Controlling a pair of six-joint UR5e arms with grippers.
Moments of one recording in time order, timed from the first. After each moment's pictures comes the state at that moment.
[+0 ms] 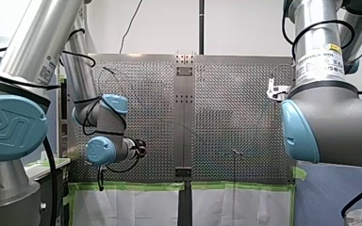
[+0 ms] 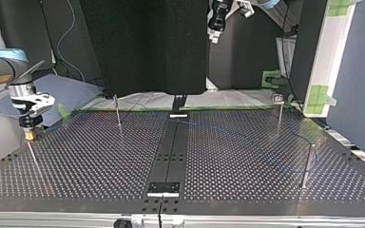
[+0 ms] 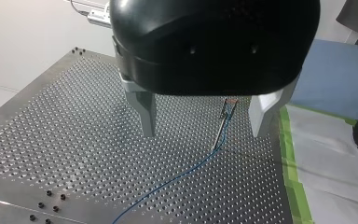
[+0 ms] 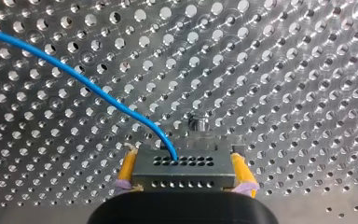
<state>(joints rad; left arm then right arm) -0.68 -1.91 -2.54 -1.99 -2.01 -1.82 1.52 -1.06 1.44 -0.36 1.17 1.66</state>
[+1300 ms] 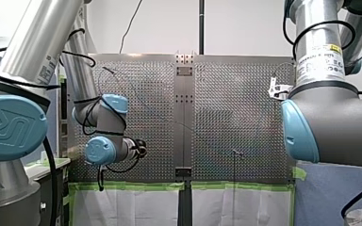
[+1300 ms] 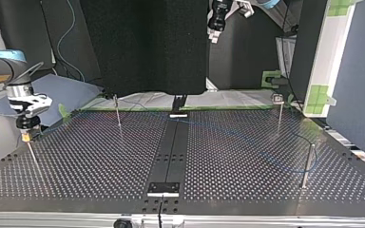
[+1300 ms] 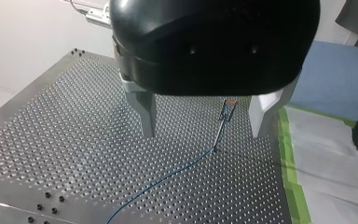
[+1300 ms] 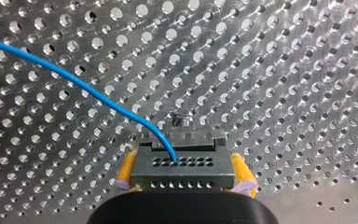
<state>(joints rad) -0.68 -1.91 -2.54 -1.99 -2.00 -1.82 1.51 -1.05 1.44 -0.42 1.14 1.72</state>
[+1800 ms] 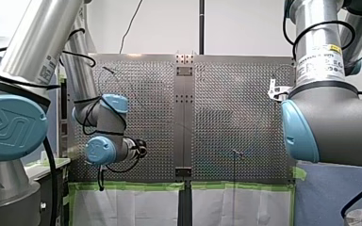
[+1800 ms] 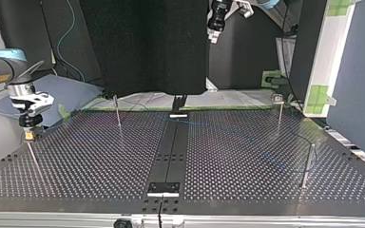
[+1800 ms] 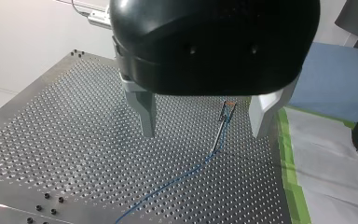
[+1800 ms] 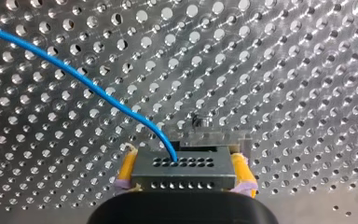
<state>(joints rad) -0.68 -1.91 -2.54 -1.99 -2.00 -1.82 1.51 -1.05 1.45 -0.38 1.14 1.68</state>
